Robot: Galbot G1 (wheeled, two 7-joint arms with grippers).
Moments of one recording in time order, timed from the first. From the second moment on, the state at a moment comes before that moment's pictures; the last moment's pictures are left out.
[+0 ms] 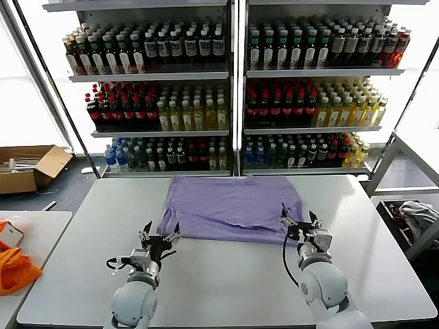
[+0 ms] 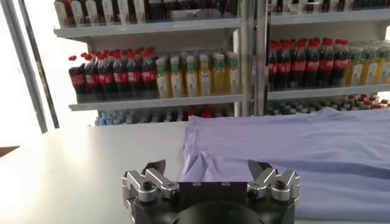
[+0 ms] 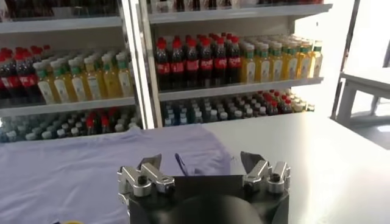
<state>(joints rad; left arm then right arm) 1.21 -1.40 -0.41 -1.79 -0.13 0.34 -0.12 -1.17 1.27 0.38 1.94 0.42 -0.52 0.40</state>
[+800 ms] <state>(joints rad) 1.16 -1.36 -0.39 -1.74 -0.13 0.39 -0.14 -1.23 1.24 0.41 1.93 0.44 -0.57 0.43</state>
